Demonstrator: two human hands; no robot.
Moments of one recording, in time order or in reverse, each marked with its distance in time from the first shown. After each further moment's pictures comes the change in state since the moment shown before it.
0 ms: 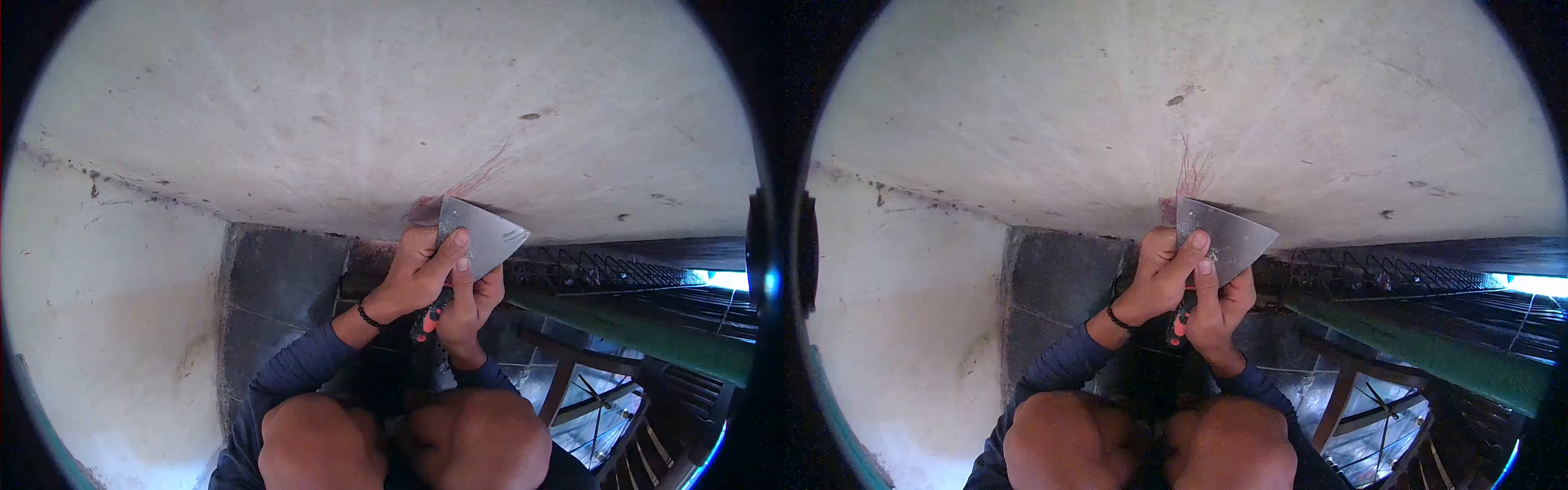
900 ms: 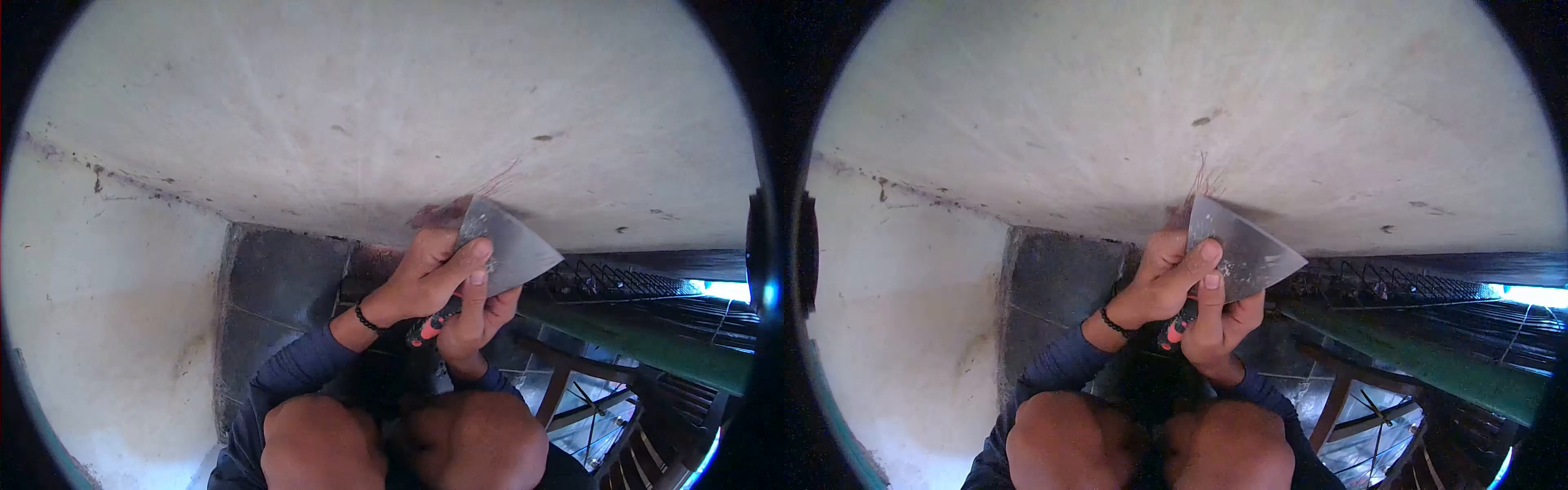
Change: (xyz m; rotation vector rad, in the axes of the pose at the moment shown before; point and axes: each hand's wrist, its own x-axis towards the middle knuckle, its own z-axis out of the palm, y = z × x) left_hand 0.010 0.031 -0.001 -0.083 -0.128 -0.029; right_hand 0.001 -0.027 0.019 0.019 0.096 -0.131
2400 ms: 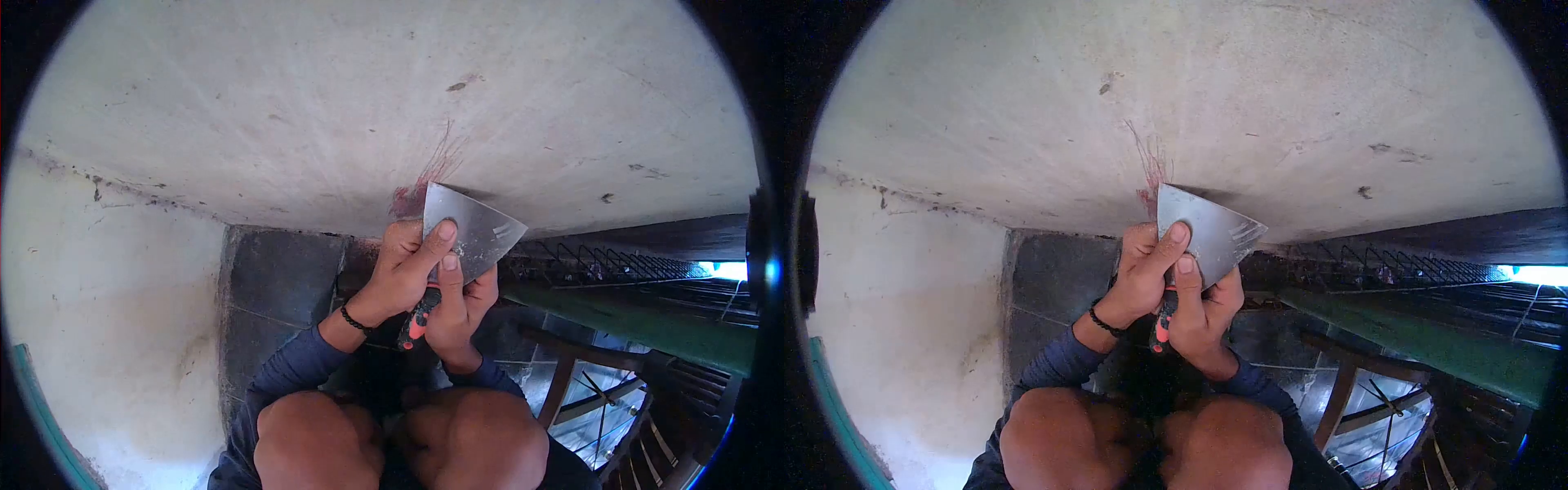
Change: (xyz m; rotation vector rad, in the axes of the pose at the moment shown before) left_hand -0.012 -0.020 0.011 -0.057 0.130 -0.118; right_hand -0.002 0.004 -0.022 0.043 -0.127 0.101
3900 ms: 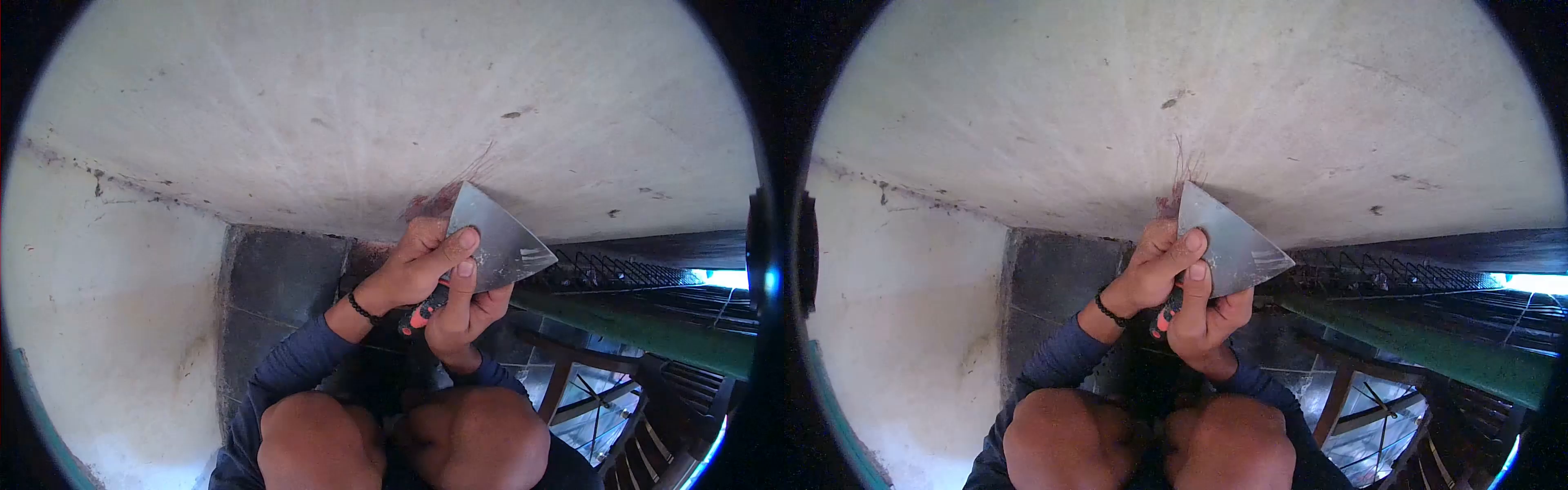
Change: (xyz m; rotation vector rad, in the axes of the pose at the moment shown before) left_hand 0.012 0.020 -0.010 -0.079 -0.221 0.030; right_hand 0.000 -0.001 0.026 -0.060 0.143 -0.168
